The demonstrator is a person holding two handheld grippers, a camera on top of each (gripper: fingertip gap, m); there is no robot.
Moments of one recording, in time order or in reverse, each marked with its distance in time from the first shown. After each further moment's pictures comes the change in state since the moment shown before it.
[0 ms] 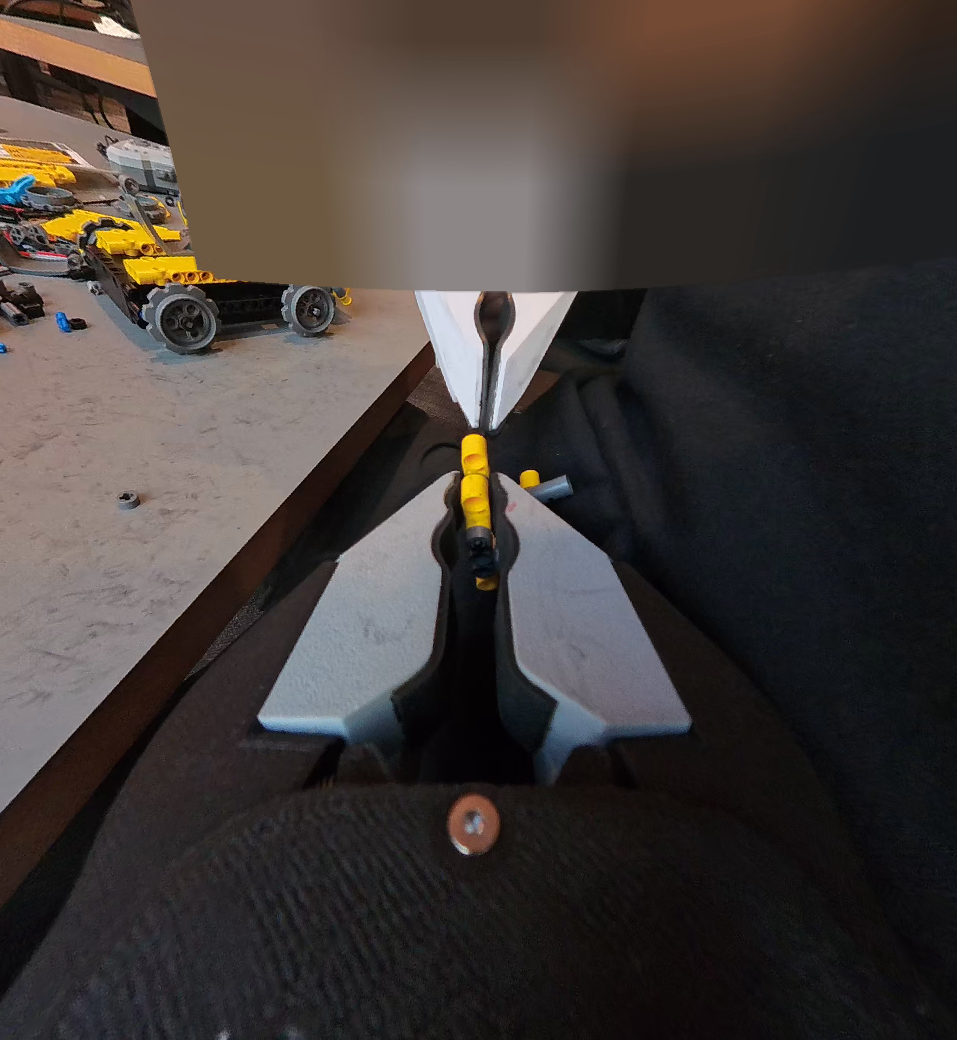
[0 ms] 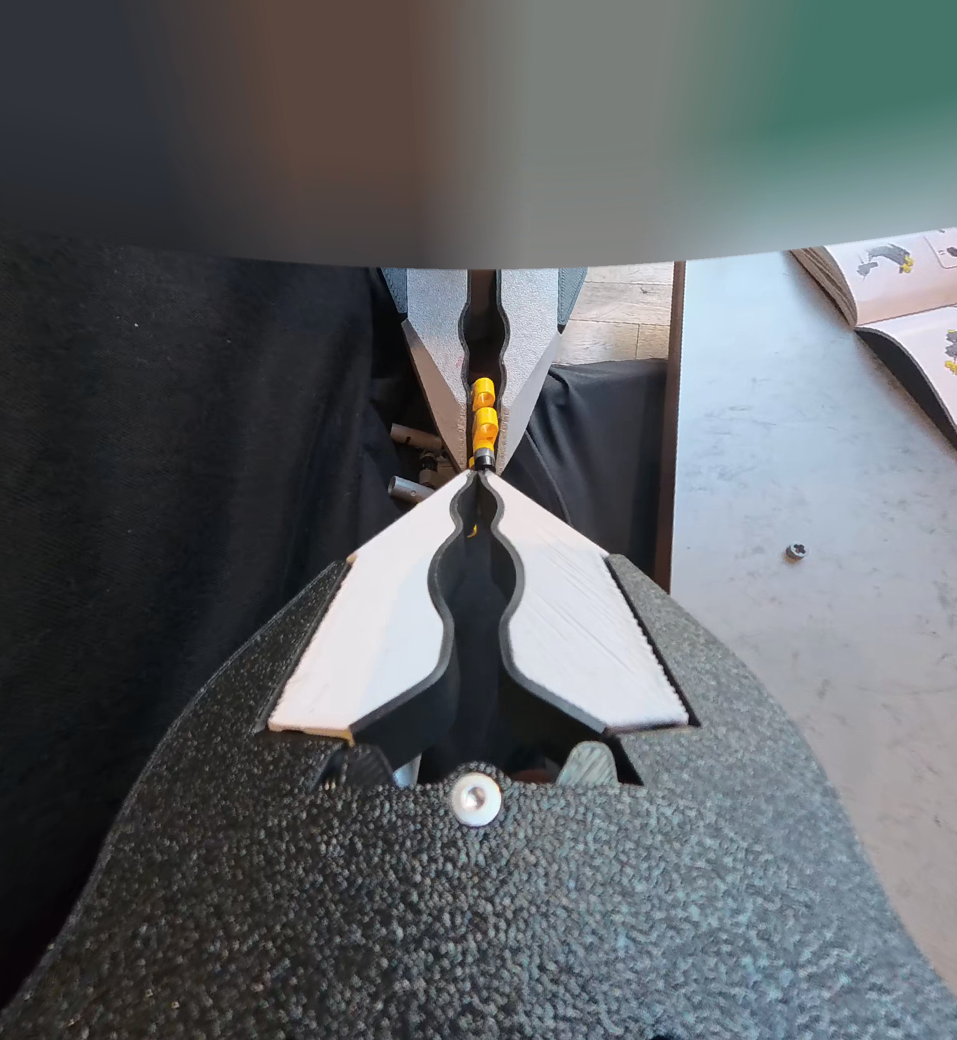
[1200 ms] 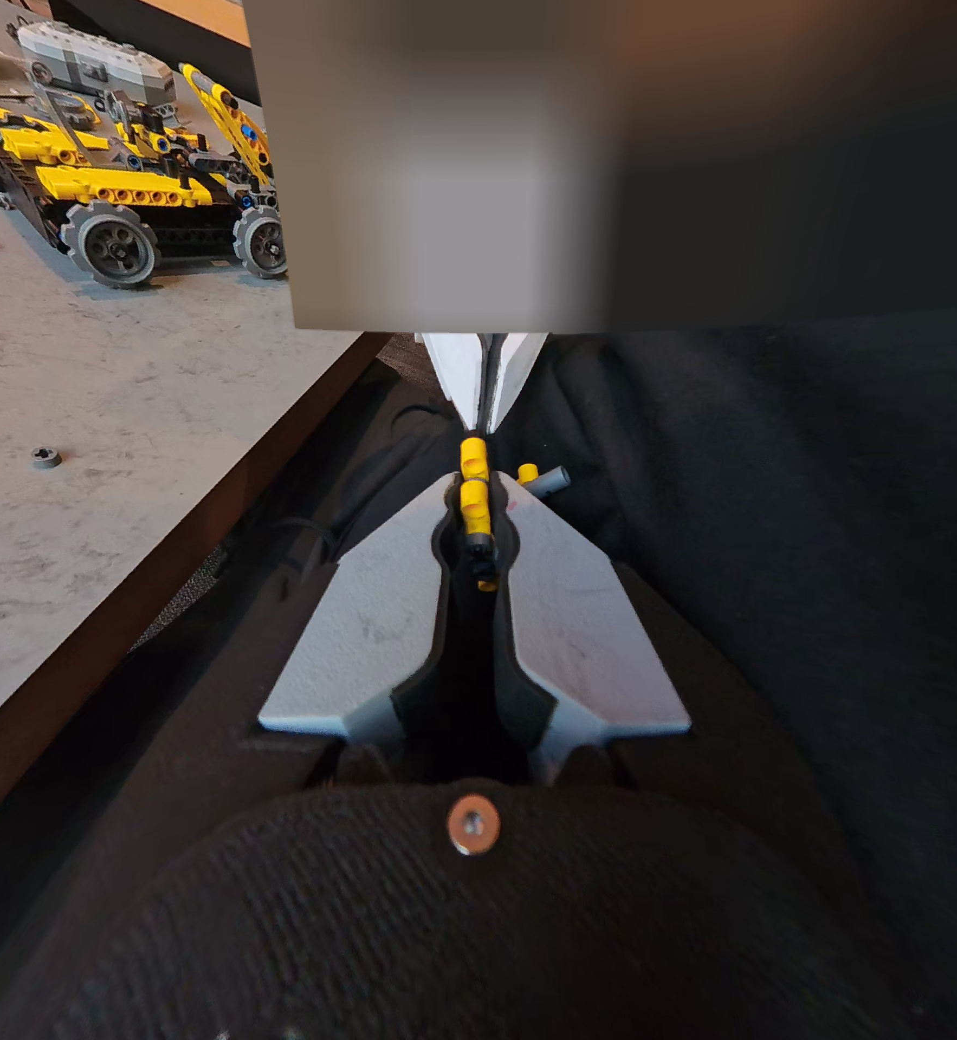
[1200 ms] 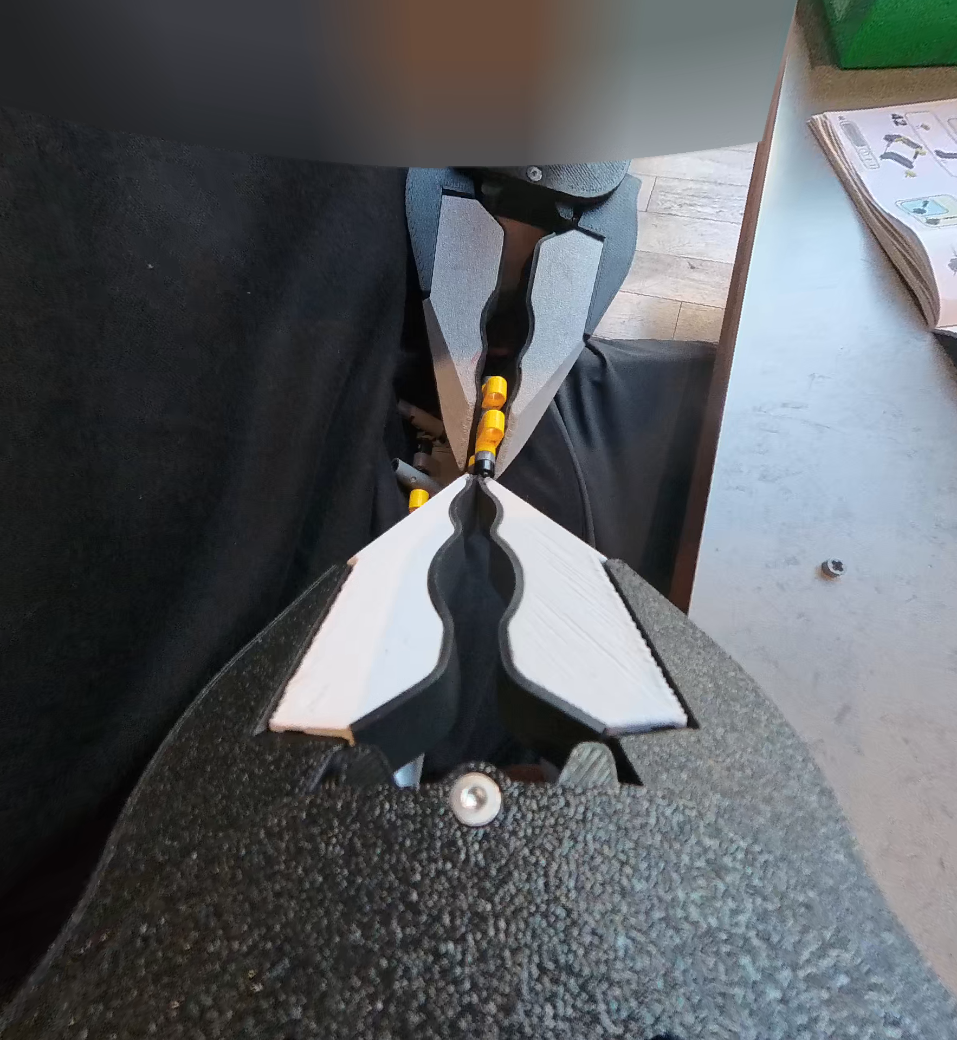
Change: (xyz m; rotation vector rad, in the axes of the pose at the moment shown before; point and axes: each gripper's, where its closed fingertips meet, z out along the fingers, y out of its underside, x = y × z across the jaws) left arm 0.009 0.015 0.007 -0.077 0.043 -0.064; right arm -0.009 0.014 0.005 -0.076 -0.076 -0.082
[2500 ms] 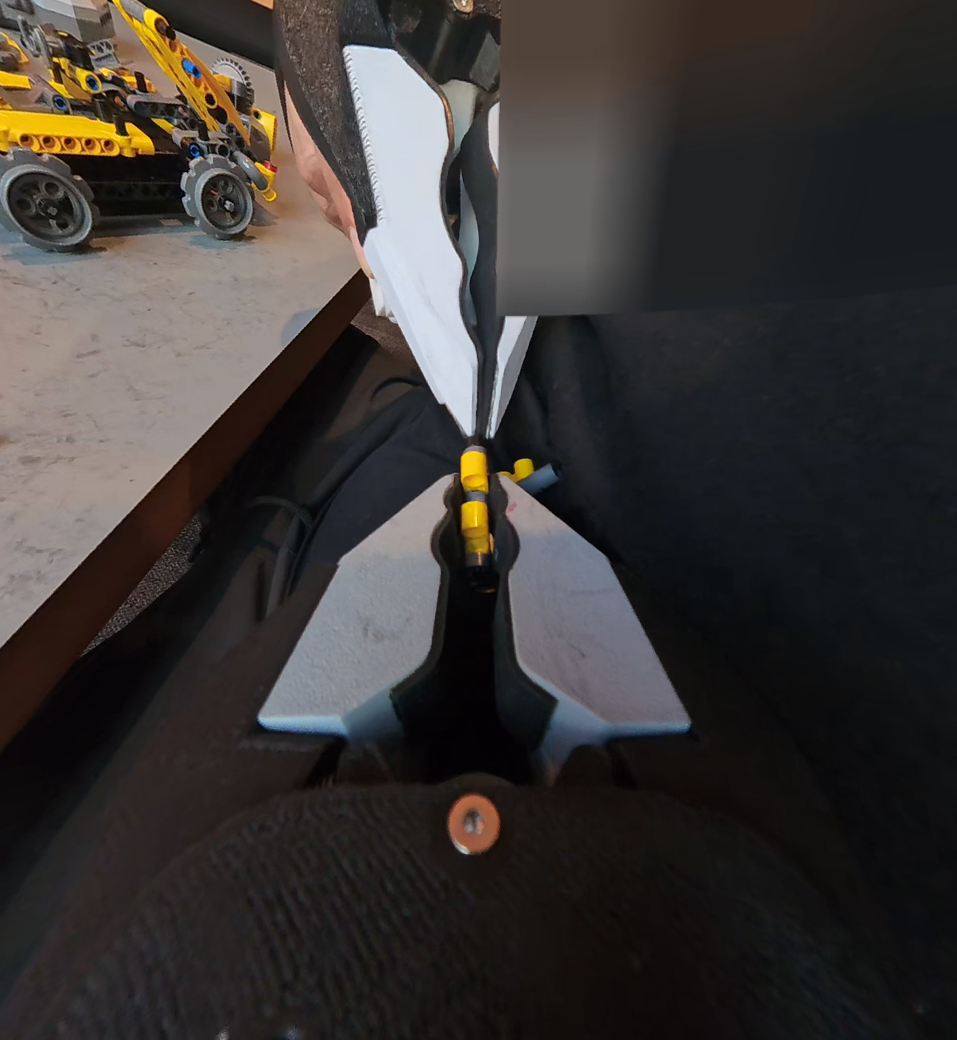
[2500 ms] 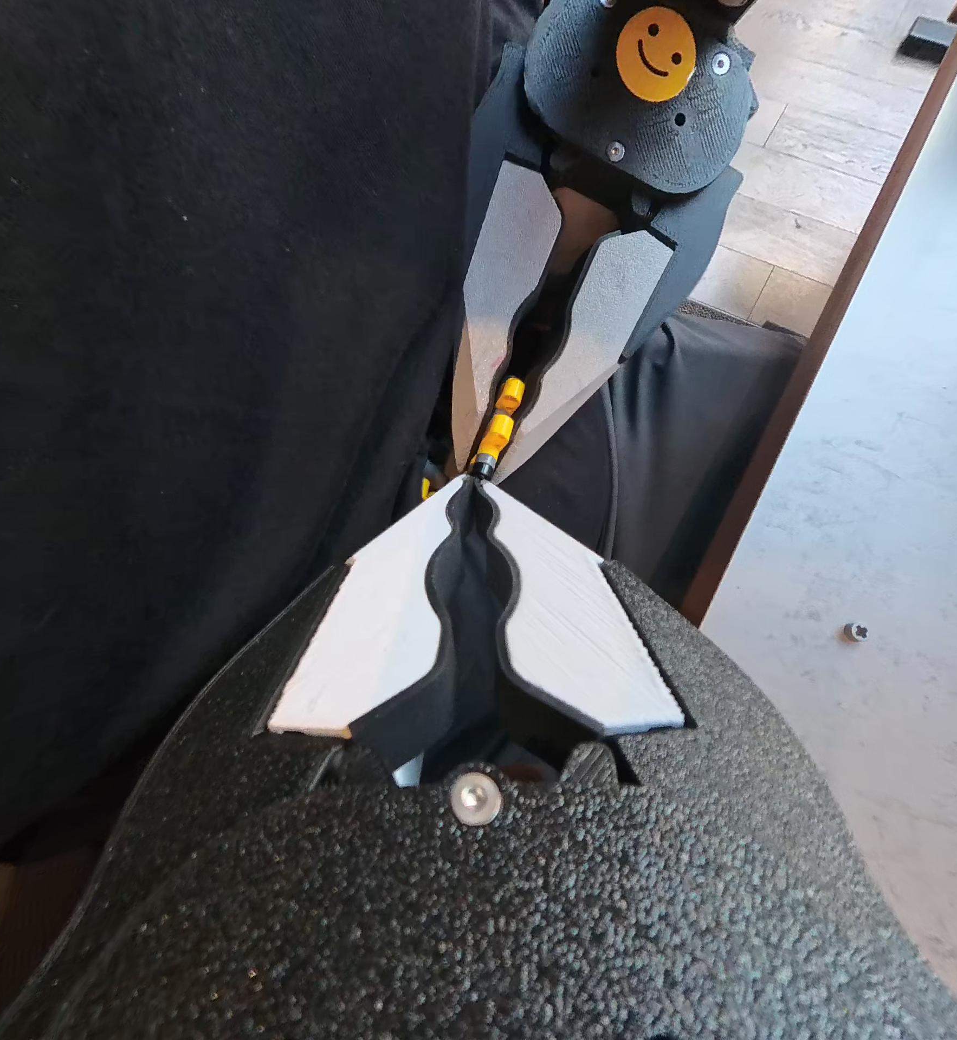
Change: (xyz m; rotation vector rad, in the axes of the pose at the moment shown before) left arm 0.008 0.012 0.006 -0.063 0.032 0.009; right arm -0.010 0.008 0.008 -0.147 -0.142 -0.135
